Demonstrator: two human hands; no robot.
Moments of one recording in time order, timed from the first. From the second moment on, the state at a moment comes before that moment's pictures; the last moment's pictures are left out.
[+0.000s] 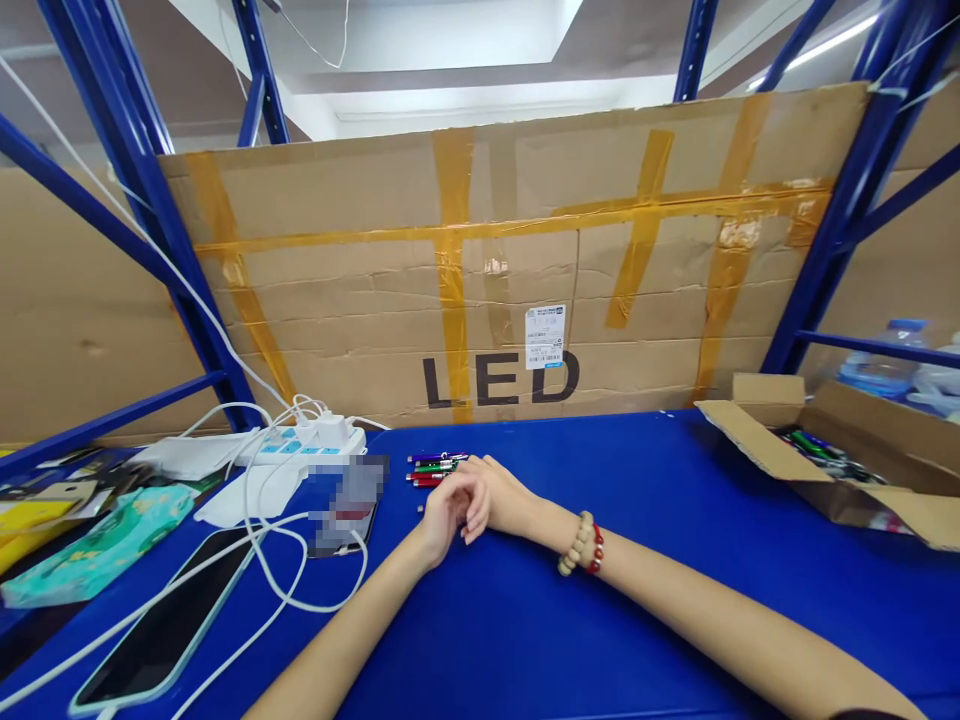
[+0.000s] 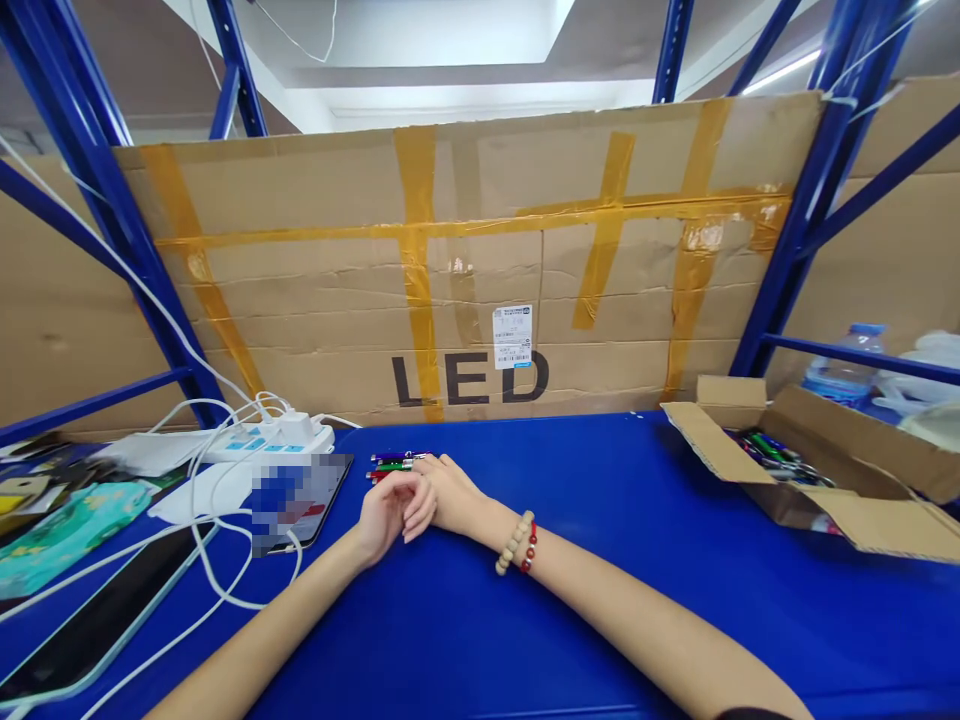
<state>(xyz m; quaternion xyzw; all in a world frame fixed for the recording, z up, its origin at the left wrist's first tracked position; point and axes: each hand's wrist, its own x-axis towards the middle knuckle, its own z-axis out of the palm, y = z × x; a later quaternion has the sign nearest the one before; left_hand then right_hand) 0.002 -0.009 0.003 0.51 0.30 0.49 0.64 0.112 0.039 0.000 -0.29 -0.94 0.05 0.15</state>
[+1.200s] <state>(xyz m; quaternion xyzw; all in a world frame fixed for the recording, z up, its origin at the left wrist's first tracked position) 0.030 -0.016 -0.021 0.63 0.46 0.47 0.40 0.181 0.006 -0.013 -0.31 -0.84 0.36 0.28</state>
